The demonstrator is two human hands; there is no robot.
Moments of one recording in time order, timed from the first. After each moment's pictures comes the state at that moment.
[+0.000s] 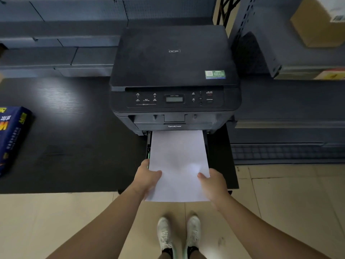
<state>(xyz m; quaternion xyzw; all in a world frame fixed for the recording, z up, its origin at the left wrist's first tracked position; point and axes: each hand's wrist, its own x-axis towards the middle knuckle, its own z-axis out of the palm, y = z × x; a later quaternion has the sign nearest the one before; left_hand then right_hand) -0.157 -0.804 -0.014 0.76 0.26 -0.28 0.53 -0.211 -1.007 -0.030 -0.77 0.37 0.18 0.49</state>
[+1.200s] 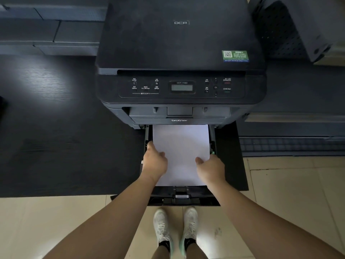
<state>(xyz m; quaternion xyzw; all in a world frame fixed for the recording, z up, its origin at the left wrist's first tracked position) -0.098 -0.829 -0.067 0.85 0.21 -0.25 0.42 -0.145 -0.996 -0.076 -0.81 0.39 0.16 0.40</state>
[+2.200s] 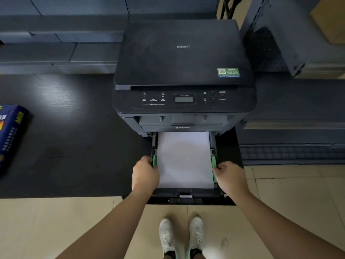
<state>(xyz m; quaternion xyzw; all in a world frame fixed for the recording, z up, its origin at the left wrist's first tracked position) -0.131 -0.788 -0.030 0.90 0.19 -0.19 0.33 -0.179 -1.038 -0.048 -0.90 0.29 0.11 0.30</state>
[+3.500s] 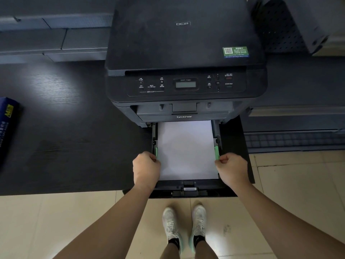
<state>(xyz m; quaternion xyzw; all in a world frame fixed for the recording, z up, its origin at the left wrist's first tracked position) -0.127 -0.786 -0.053 0.91 0.20 -0.18 0.32 -0.178 -1.035 -0.074 -0.88 0.31 0.08 0.35</state>
